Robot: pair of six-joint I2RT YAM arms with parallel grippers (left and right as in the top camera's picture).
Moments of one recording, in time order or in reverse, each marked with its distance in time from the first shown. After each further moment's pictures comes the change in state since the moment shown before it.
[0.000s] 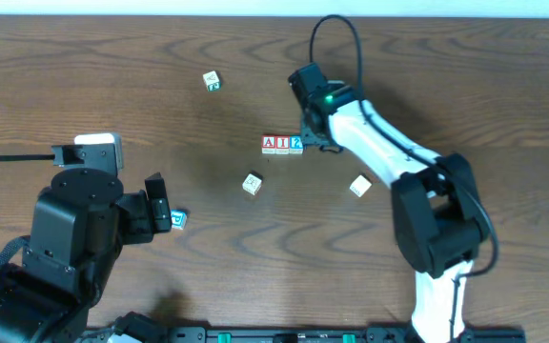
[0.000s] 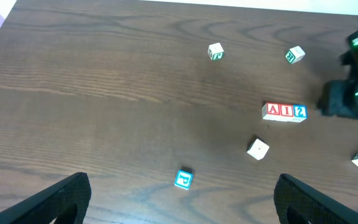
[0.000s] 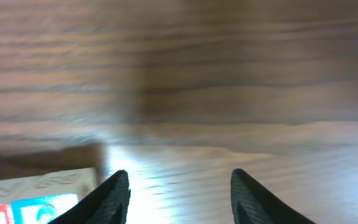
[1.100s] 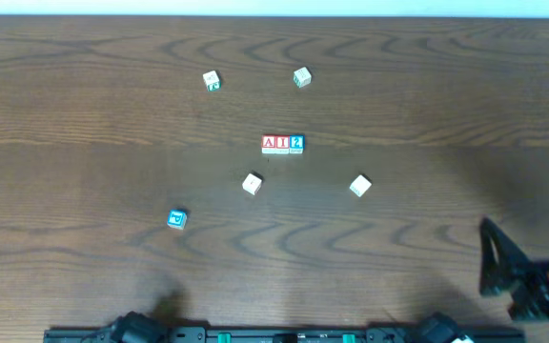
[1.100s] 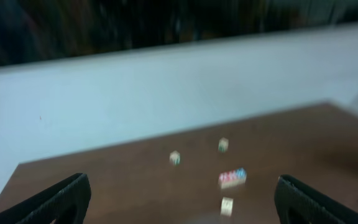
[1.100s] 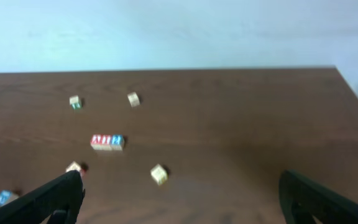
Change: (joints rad) left arm -0.009 -0.431 0.410 -0.101 0.214 0.386; right arm 0.157 -1.392 0.082 -0.653 0.185 -0.178
